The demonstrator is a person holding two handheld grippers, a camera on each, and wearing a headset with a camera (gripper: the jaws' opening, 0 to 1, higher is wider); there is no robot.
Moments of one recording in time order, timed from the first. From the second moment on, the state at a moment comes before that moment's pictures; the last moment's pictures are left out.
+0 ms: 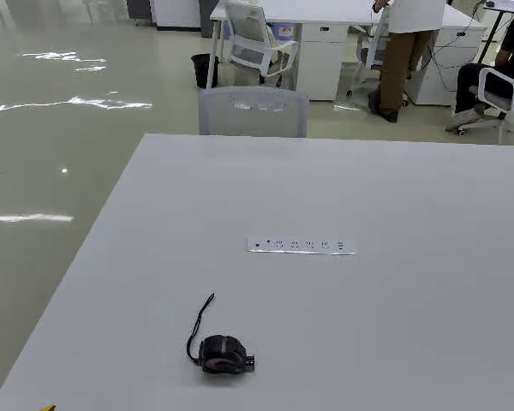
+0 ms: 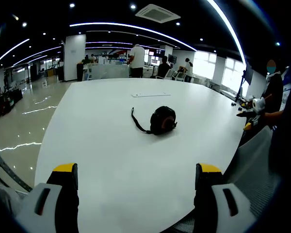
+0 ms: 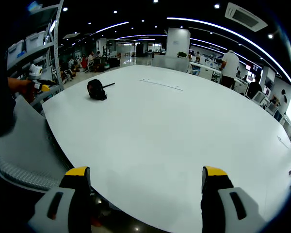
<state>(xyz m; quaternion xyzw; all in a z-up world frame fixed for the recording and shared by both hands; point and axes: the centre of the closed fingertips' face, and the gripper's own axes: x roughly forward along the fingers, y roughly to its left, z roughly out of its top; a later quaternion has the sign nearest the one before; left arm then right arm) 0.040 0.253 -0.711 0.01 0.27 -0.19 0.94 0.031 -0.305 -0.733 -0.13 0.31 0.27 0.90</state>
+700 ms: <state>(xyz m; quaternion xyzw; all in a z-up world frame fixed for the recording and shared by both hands) 0.073 0.235 -0.722 0.01 0.27 -0.22 0.94 0.051 -0.278 -0.726 -0.15 0.31 0.30 0.89</state>
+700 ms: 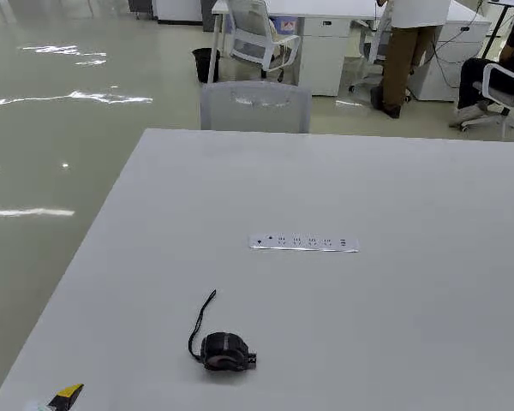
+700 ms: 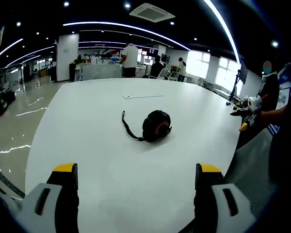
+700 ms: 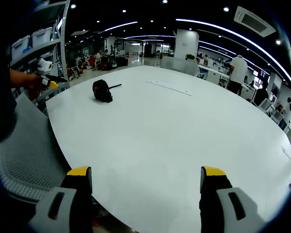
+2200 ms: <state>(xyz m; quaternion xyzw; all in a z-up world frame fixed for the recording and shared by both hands) 0.128 0.189 -0.709 0.09 0.29 -0.30 0.90 0.113 -0.177 -0.717 -0.17 0.27 0.41 0.86</state>
